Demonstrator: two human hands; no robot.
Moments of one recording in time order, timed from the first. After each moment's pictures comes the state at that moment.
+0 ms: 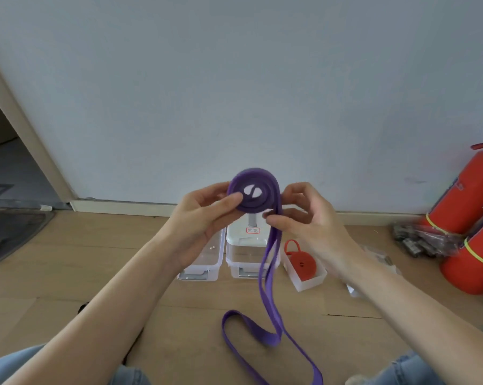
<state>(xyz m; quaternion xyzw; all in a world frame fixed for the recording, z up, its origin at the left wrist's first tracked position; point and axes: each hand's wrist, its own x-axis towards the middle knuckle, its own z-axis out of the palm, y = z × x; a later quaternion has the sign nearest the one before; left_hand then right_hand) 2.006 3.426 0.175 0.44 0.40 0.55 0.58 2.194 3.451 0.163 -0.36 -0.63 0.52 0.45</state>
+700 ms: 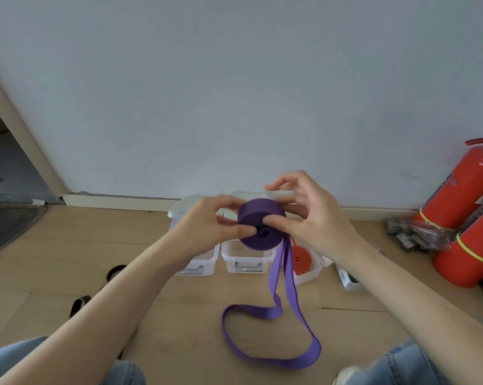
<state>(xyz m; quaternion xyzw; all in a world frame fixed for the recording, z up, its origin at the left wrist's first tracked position) 2.014 3.422 0.168 0.62 0.54 0.38 0.43 2.202 3.453 0.170 -0.37 -0.75 0.37 0.40</state>
